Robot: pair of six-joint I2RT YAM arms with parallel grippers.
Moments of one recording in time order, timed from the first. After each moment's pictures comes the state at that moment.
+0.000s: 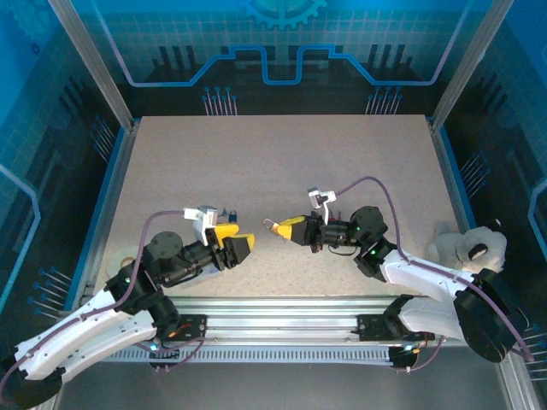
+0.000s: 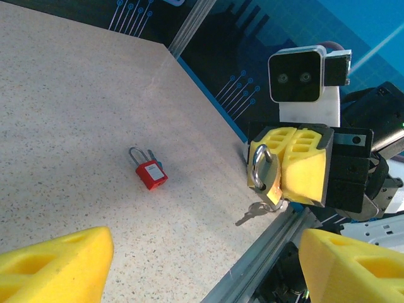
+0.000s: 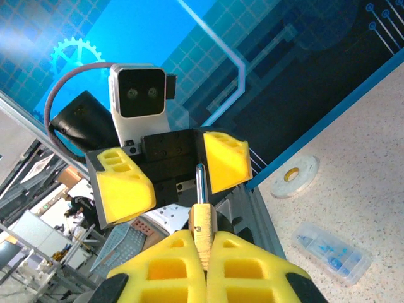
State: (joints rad) left arm -0.84 0.51 0.56 -0.25 0.04 -0.64; right arm 0.67 1.14 0.45 0.83 -0.79 0.88
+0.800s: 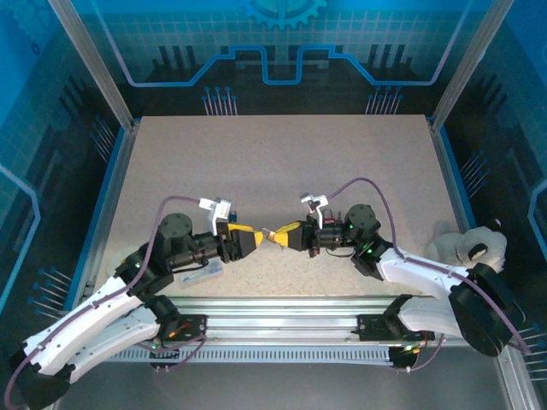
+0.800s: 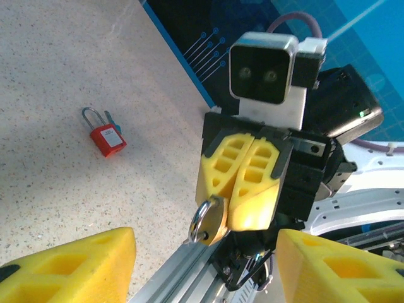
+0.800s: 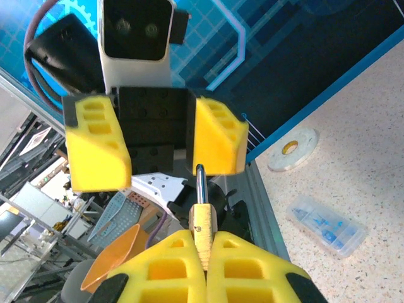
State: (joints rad) left arm -0.69 0.66 0.64 -0.24 0.37 -0.72; right arm 0.69 1.18 0.46 0.77 -0.86 0.79
